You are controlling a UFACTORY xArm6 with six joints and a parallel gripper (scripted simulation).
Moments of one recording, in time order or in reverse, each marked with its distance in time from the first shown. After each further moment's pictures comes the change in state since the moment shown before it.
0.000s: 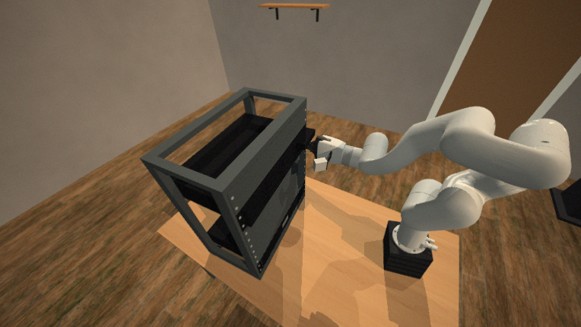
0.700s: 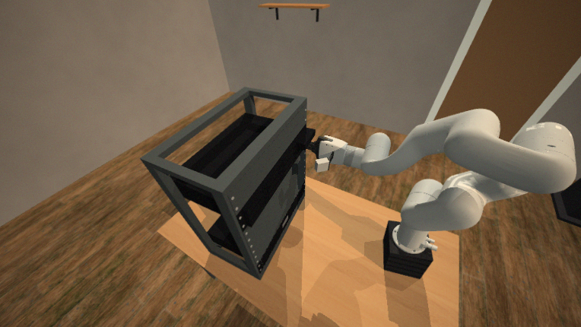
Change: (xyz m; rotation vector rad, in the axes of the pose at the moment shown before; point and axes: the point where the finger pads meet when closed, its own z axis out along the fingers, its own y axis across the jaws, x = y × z) arm 0.001 0.001 -0.007 0.000 0.002 -0.001
